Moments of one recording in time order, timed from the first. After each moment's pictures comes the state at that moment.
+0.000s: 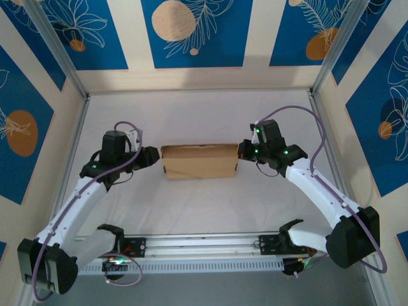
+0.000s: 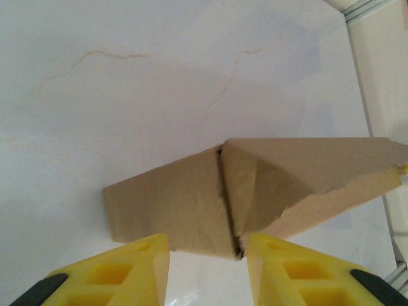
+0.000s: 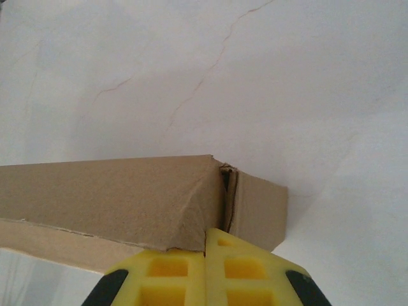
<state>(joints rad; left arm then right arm) -0.25 0.99 0.81 -0.52 0.40 -0.55 0.41 1.18 0.94 -0.58 -0.14 0.58</state>
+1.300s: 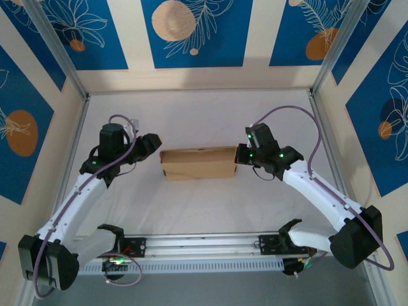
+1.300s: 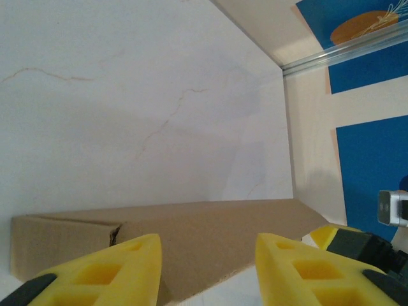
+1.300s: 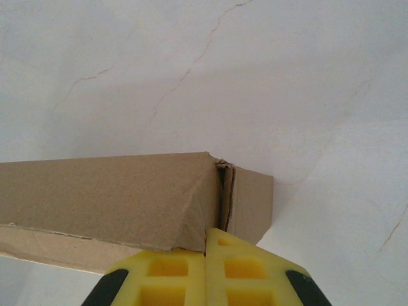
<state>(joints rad) -0.25 1.03 0.84 -0.36 0.47 -0.82 0.55 1.16 0.96 -0.65 0.02 0.60</state>
